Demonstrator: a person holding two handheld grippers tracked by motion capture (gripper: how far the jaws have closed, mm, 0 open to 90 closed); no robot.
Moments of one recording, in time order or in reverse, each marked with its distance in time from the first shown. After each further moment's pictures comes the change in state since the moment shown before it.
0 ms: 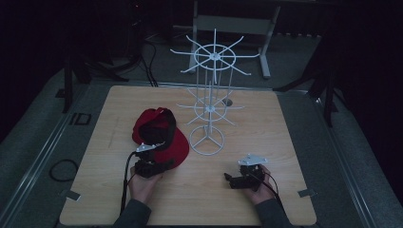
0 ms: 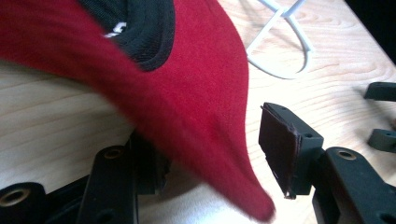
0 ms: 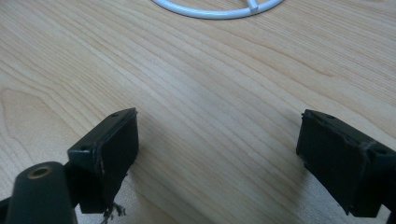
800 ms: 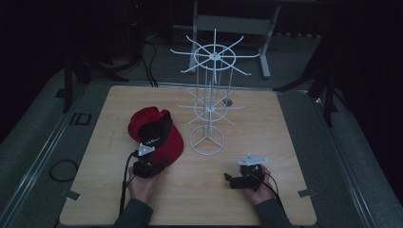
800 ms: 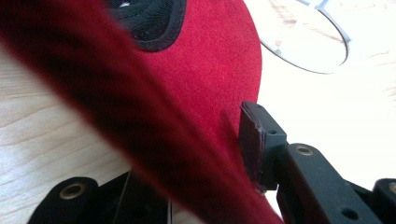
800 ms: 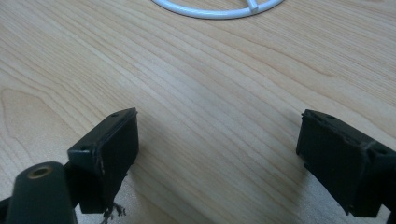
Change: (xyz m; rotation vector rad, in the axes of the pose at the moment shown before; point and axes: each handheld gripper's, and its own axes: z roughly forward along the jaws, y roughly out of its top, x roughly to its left) left arm 0.003 -0.006 -0.004 -0.045 0.129 0.096; right arm 0.000 0.000 0.000 0.000 0.000 0.000
